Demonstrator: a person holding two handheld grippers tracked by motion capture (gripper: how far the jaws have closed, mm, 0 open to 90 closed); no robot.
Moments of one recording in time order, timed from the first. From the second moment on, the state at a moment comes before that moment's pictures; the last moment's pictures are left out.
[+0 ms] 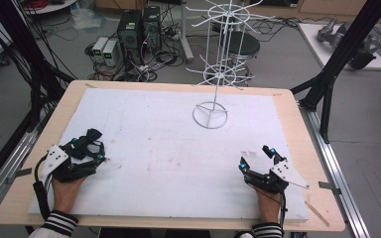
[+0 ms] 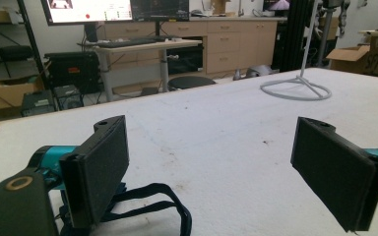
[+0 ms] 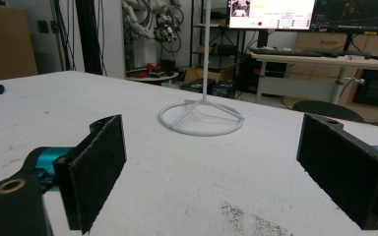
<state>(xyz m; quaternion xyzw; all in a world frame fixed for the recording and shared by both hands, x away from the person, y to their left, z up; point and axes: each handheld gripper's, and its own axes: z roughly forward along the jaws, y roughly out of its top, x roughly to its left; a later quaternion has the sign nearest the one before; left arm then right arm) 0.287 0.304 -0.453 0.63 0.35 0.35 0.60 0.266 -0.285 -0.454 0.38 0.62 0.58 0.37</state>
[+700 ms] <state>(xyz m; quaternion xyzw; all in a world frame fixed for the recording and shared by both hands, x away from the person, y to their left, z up) 0.289 0.303 -0.452 0.63 0.36 0.35 0.59 0.266 -0.285 -0.454 0.38 0.62 0.58 0.37</state>
